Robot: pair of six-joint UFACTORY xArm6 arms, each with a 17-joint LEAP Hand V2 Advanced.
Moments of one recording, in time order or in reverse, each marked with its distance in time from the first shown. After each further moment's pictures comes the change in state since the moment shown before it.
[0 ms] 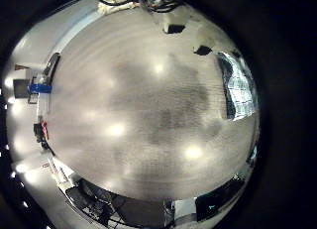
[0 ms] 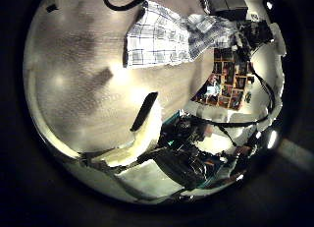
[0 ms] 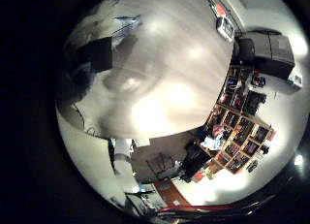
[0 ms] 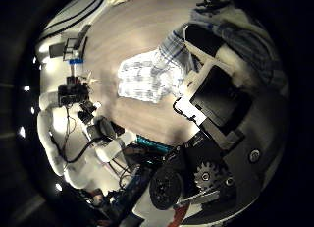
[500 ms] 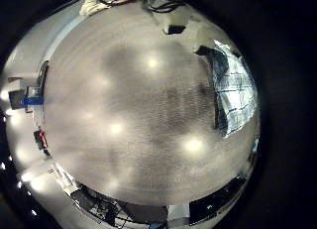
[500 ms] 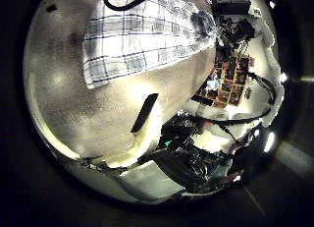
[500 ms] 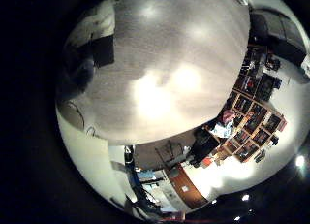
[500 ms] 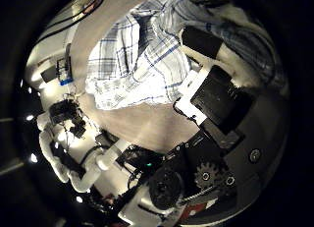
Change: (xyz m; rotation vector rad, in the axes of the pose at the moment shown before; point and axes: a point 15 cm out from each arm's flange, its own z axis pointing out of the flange) left arm 0.055 -0.037 0.024 -0.058 -0.010 0.078; right arm 0.182 0.063 0.127 -0.135 -0.110 0.291
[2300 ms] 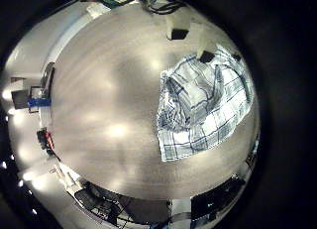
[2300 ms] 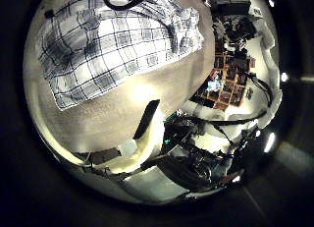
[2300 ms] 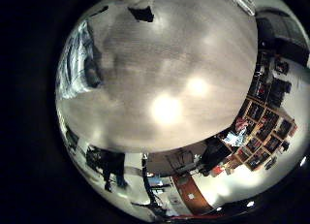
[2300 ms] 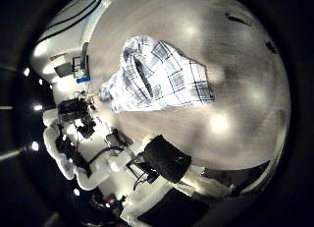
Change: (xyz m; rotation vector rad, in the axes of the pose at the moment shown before) left arm 0.003 -0.018 -0.035 -0.010 -0.032 0.013; right arm -0.054 -0.051 0.027 0.006 -0.166 -0.051
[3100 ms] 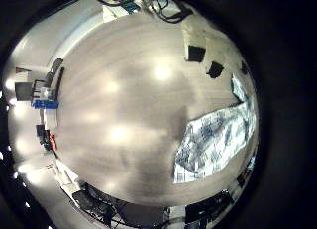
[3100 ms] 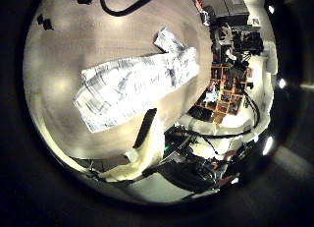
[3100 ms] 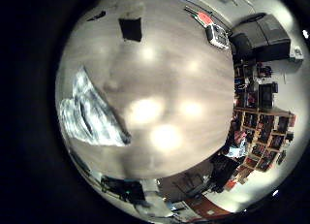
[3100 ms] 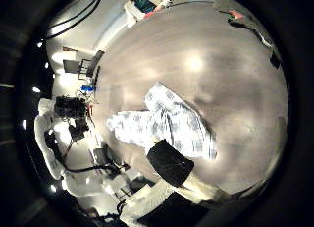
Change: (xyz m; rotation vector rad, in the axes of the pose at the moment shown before) left arm -0.035 -0.053 -0.063 0.030 0.011 -0.042; right arm -0.055 -0.025 -0.123 0.281 0.074 -0.027
